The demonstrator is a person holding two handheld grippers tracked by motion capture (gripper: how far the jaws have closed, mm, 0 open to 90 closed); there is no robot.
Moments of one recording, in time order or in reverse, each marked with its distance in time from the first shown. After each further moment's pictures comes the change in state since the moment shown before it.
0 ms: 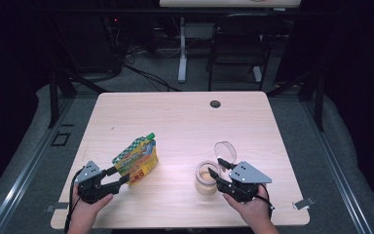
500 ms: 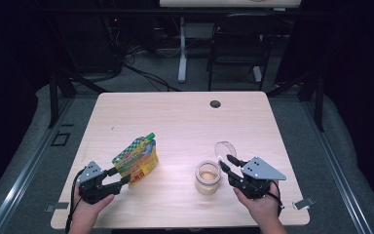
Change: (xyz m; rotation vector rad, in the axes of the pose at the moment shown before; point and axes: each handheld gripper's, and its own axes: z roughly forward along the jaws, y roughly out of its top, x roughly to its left) left arm -0.002 -0.001 0.002 0.010 -0.004 0.015; right arm -0.018 0.010 -0.020 -0.006 -0.062 0.033
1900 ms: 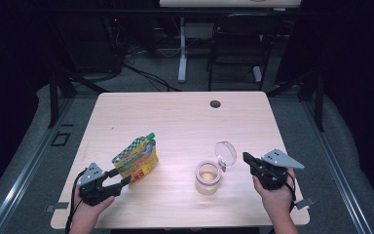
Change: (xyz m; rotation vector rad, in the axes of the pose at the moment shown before) left arm -0.005 -0.001 -0.002 0.008 0.012 0.025; right arm -0.052 -0.022 -0.003 0.085 -0.099 0.165
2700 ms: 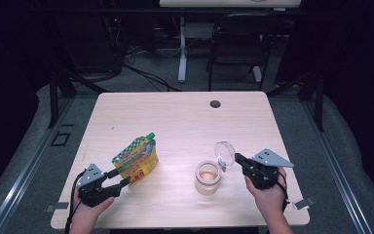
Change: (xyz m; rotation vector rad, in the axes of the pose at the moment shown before) left arm -0.001 -0.002 -0.002 0.009 0.011 -0.004; right arm 0.014 0.000 0.014 0.015 0.038 -0.023
